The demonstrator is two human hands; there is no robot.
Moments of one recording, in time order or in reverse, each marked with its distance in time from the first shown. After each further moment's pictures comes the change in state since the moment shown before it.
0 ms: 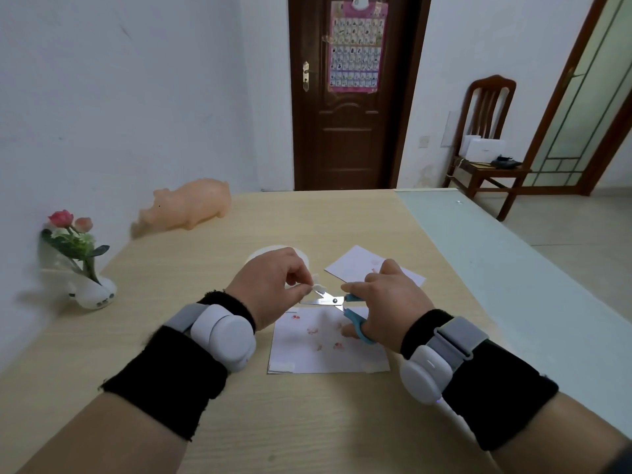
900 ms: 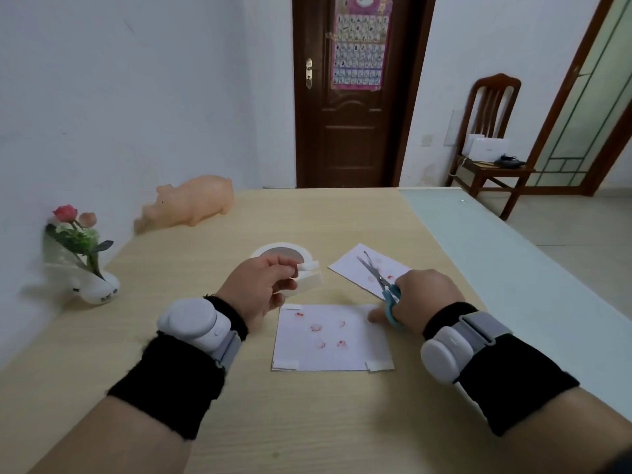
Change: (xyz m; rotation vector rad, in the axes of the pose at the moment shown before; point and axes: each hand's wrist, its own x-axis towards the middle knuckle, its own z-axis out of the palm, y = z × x) left_hand -0.004 -0.007 0.002 -1.016 0.093 -0.673; right_hand 0.003 0.032 -0.002 -0.011 -0.162 0.404
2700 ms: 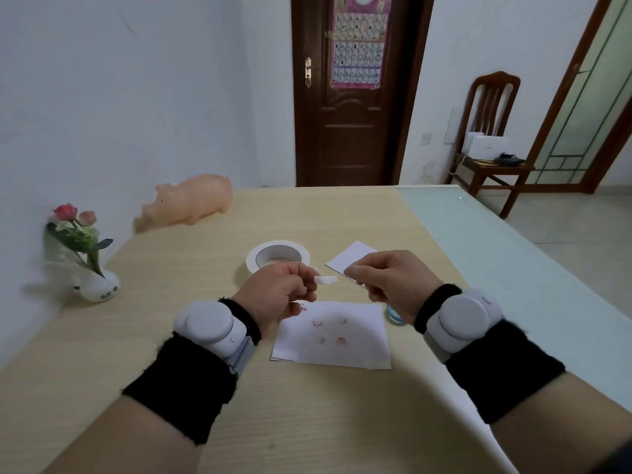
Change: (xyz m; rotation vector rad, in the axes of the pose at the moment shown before) left_hand -0.010 -0.007 0.021 0.093 -0.148 -0.035; right_hand -0.012 -0.024 -0.015 1.243 -0.069 -0.127
